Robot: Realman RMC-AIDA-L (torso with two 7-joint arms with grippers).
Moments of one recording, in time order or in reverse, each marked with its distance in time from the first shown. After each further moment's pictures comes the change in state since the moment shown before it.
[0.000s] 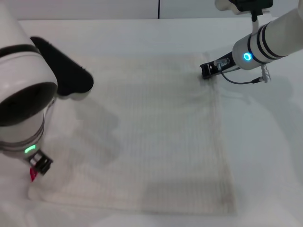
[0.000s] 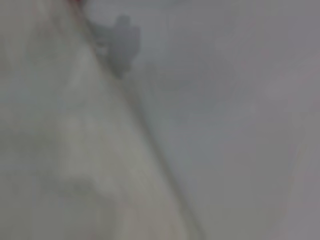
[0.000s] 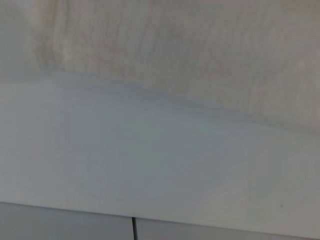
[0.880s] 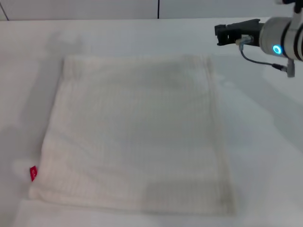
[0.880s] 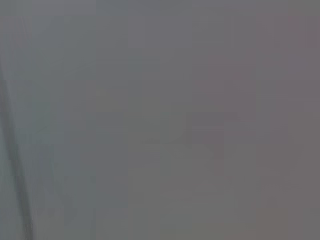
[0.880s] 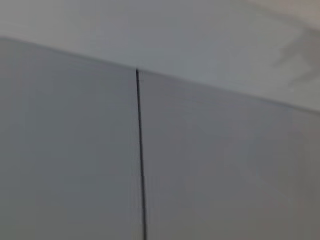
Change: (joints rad) left arm 0.244 -0.089 -0.595 0.022 -0.003 1.173 0.615; right arm -0.524 0.006 -0.317 -0.746 0.095 0.195 -0.001
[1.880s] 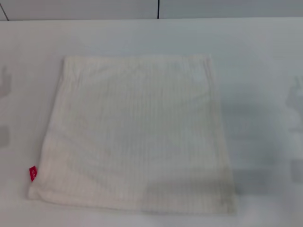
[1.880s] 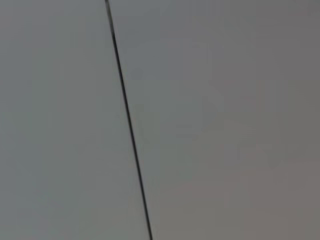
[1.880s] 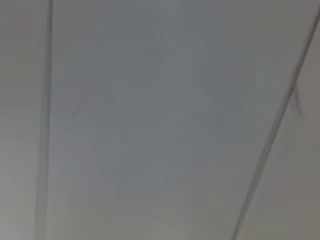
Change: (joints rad) left arm 0.051 -0.042 0.035 1.293 -0.129 1.744 -0.198; right arm -0.219 0.010 -0.787 0.880 0.315 2.207 0.069
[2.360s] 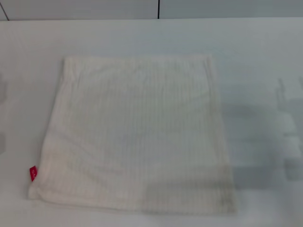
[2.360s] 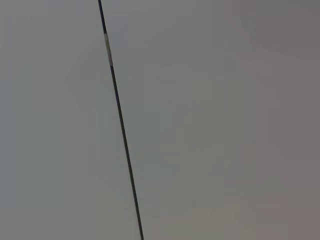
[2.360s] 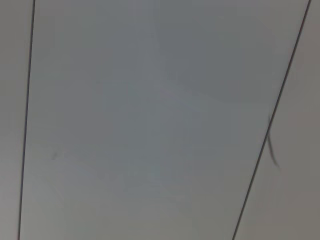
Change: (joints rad) left arm 0.026 0.000 0.021 0.028 -0.001 0.004 -0.009; right arm -0.009 0.002 -0.039 0.015 0.001 -0.116 -0.005
